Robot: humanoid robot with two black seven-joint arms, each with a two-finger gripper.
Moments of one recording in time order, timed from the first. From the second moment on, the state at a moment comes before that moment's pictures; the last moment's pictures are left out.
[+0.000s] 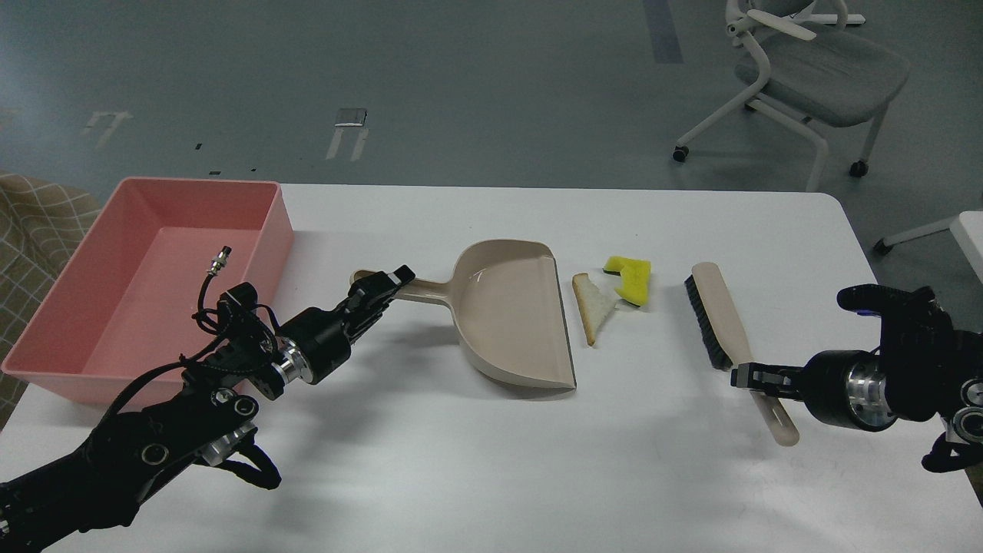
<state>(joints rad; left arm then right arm) -0.41 0.47 -0.55 -1.12 0.98 0.02 -0.43 0.51 -0.85 0.59 1.61 -1.25 0.49 -0.43</state>
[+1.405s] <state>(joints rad) -0.41 0.47 -0.56 -1.11 0.97 0.03 -0.43 0.59 -0.61 0.60 1.52 -1.24 0.49 -0.42</state>
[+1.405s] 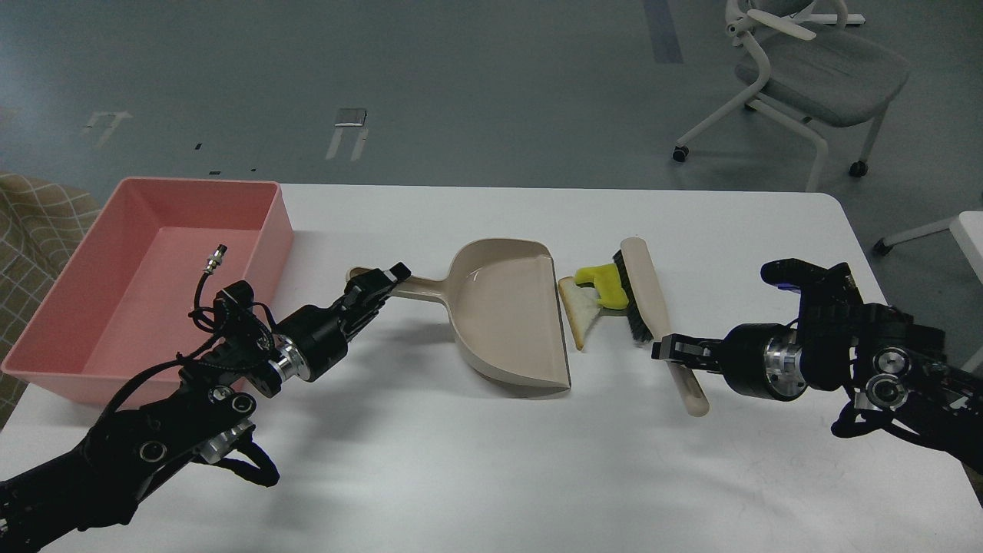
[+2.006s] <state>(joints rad) -0.41 0.48 -0.56 -1.12 0.97 0.02 -0.44 0.62 -0.35 0.59 1.44 -1.24 0.49 -0.42</state>
